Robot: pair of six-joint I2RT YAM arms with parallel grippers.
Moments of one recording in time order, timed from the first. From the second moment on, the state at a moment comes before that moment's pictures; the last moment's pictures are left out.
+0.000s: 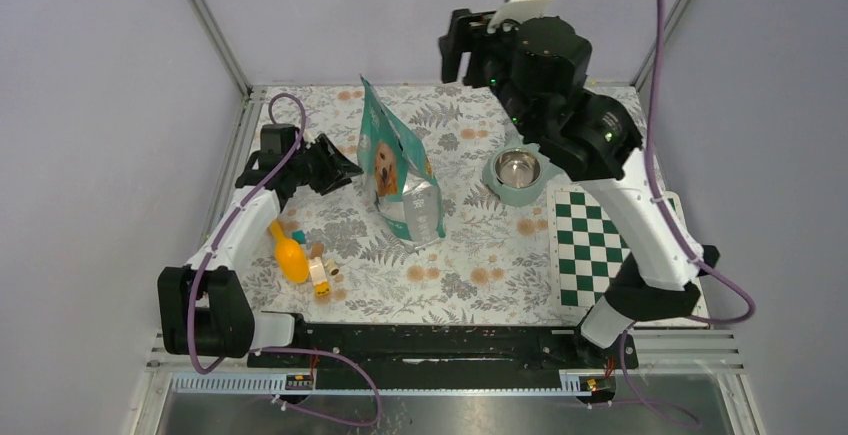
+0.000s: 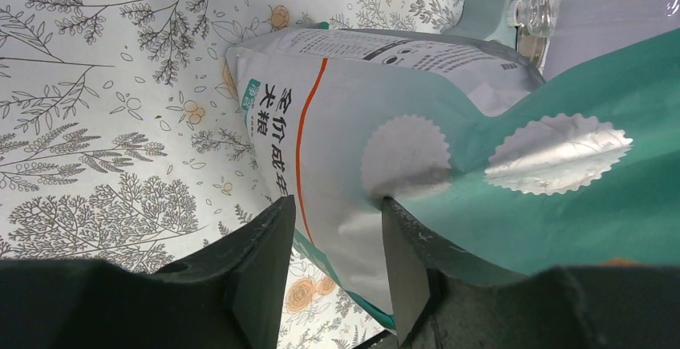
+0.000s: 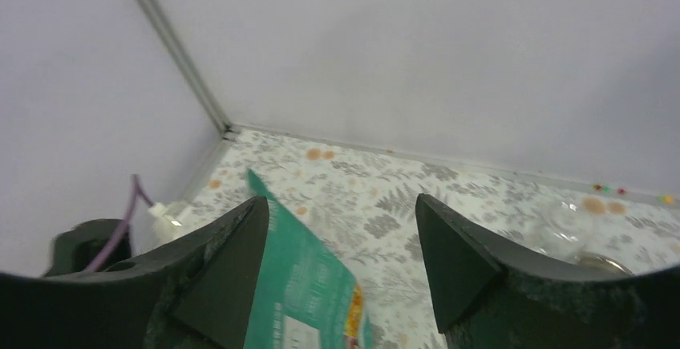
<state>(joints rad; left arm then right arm) -0.05 1.31 0.96 -0.38 0.47 -0.69 0.94 1.70 2.43 -0.74 0.56 0.14</state>
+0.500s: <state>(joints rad) -0.05 1.25 0.78 -0.26 0.41 -0.70 0.63 1.65 1.62 -0.67 0.14 0.38</state>
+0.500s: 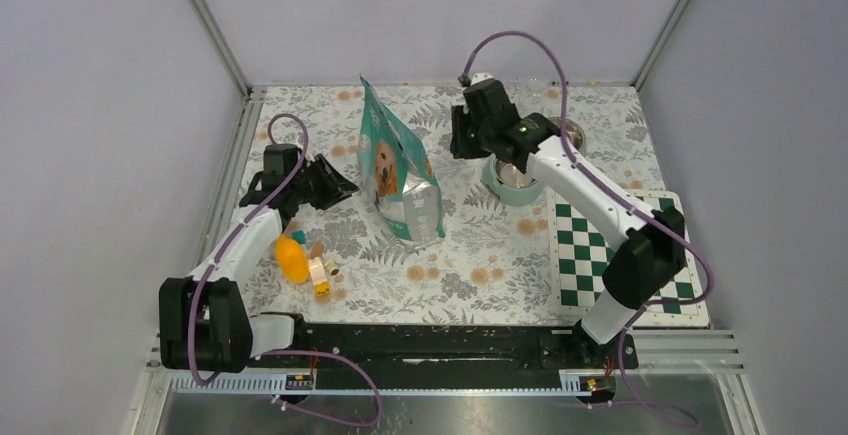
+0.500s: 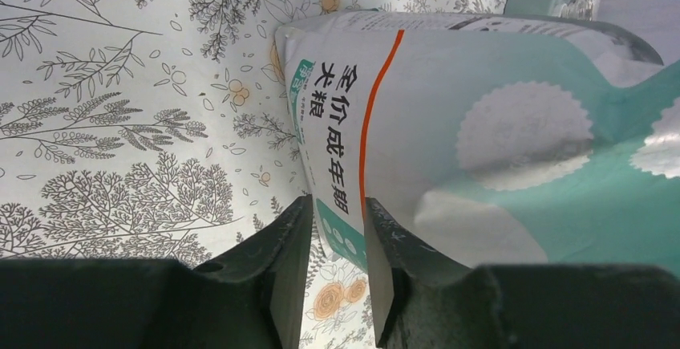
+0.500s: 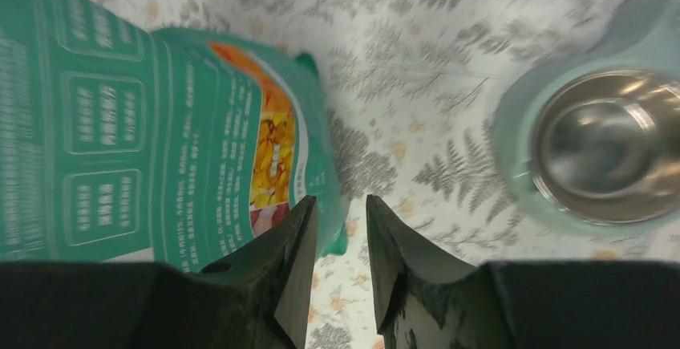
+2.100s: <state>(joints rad) -0.12 1.09 1.25 -0.42 0.46 -0.74 0.75 1.60 1.96 -0.65 -0.21 0.58</state>
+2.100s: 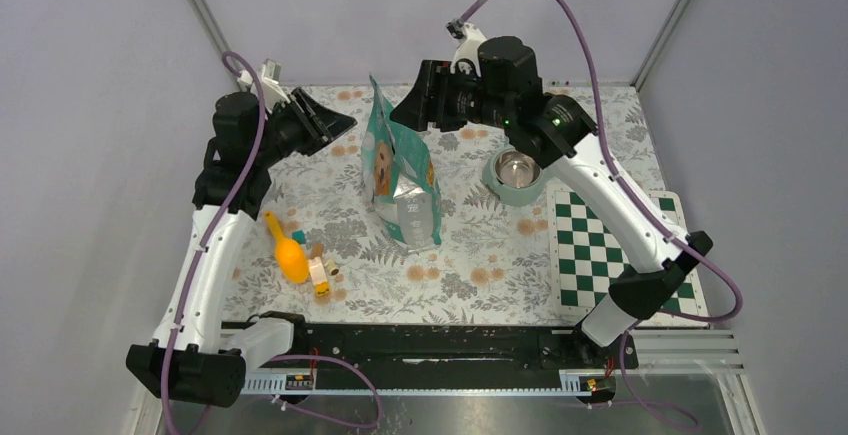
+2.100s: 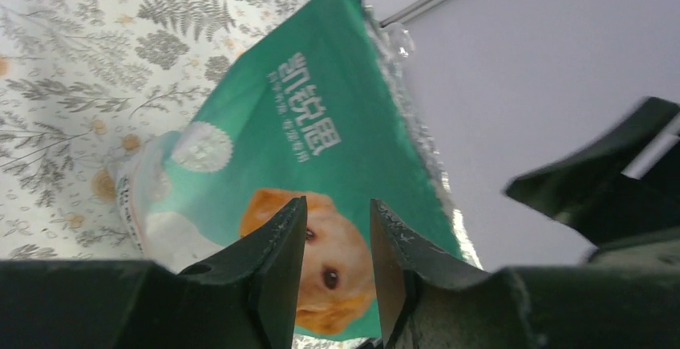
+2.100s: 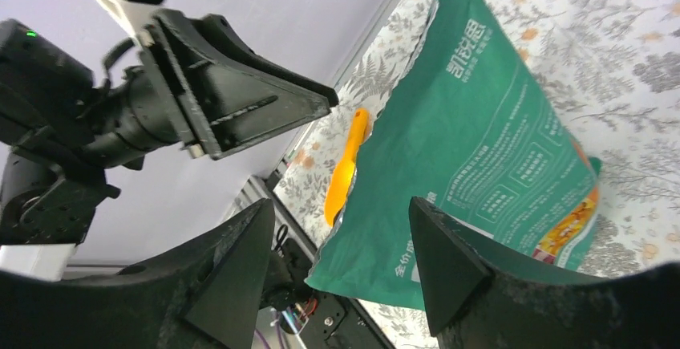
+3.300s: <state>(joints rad) -0.12 1.07 1.30 -0.40 0.58 -0.82 0.75 1.70 2.00 -0.68 -0.25 0.69</state>
